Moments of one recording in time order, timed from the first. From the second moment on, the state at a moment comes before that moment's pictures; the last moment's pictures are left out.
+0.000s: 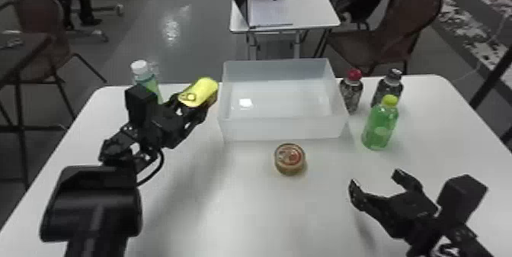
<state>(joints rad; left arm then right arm) -0.12 0.03 0.18 -1.53 -0.23 0.01 -0.67 0.34 -0.14 0.03 -1.80 -0.24 0.07 0.34</state>
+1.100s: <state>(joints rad) -0.39 0.00 0.03 -1.10 -0.17 -0.06 -0.42 0.29 -0.15 0.06 -1.76 -0.24 0.07 0.34</state>
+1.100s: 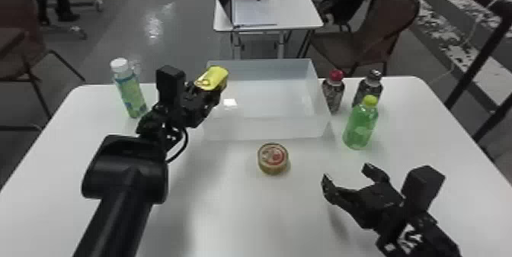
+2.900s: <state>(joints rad) 0.22 0.00 0.10 -1.62 0.13 -0.13 -0.10 0.33 -0.17 0.05 -1.79 -0.25 0.07 0.34</state>
